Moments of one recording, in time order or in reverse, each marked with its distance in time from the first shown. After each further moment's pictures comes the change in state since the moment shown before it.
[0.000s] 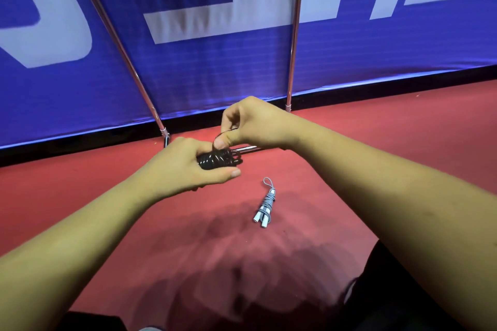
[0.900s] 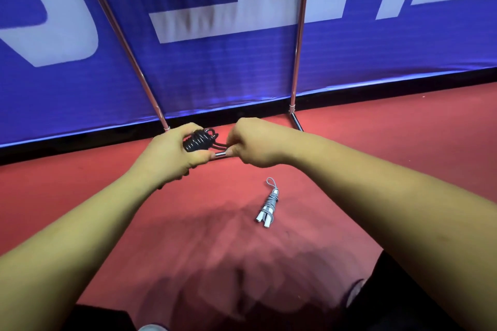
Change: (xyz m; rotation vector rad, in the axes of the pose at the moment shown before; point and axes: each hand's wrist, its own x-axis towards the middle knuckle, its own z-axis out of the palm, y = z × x) left_hand 0.015 -0.031 -0.007 -0.064 0.192 -0.218; right_hand -0.001 -0.004 0.018 -0.407 -0.143 0.103
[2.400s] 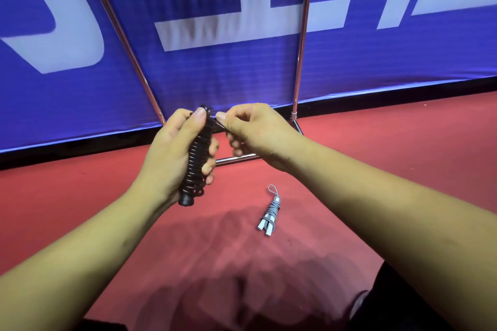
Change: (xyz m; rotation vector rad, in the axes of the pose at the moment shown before) left_hand -0.027 0.041 0.001 -1.011 0.015 0.097; right_hand 0.008 -0.004 0.004 1.064 0.324 0.014
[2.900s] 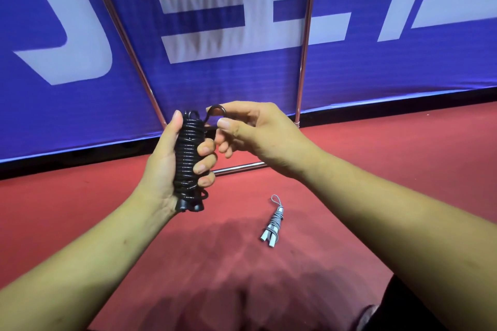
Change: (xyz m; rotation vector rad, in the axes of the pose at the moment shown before) left_hand 0.010 0.005 -0.006 -0.464 -0.122 -0.198; right_hand -0.007 -0.016 -0.006 0.163 -0.165 -0.240
